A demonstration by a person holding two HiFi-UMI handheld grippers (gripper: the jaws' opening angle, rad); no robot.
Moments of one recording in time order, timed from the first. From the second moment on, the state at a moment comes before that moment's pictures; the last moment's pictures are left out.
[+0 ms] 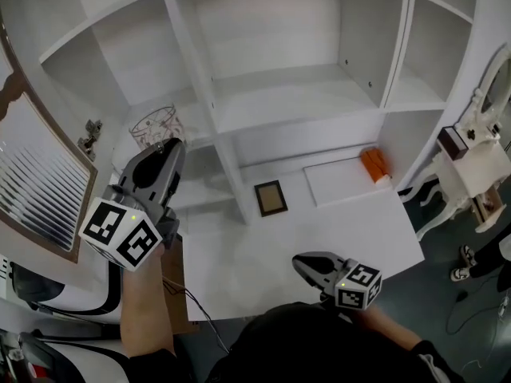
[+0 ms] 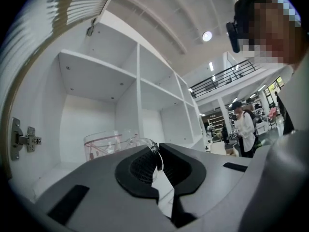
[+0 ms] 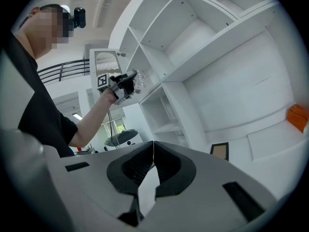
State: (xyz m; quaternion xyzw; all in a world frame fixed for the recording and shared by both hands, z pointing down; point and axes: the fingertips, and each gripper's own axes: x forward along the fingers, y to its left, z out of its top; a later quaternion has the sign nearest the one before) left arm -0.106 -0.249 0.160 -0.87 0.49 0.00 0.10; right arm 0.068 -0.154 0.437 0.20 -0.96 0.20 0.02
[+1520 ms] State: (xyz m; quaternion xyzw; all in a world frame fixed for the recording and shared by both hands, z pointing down) left arm -0.104 -0.207 0.614 -0.86 0.50 -0.05 -0.09; right arm 0.017 -0.078 0.550 0.17 -0.91 0.33 0.19
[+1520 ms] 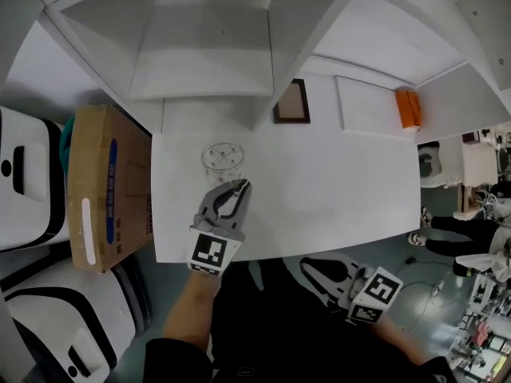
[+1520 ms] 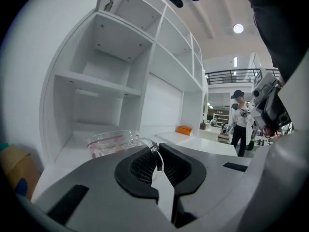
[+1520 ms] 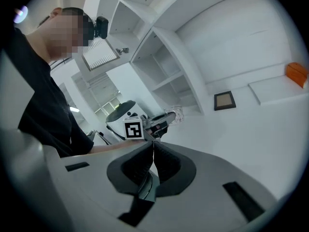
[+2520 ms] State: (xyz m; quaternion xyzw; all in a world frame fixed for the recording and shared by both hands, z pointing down) left arm -0.094 -0.140 0.723 -0.83 0.48 -0.17 -0.23; right arm 0.008 -0.065 0.511 0.24 -0.92 0.29 0.11
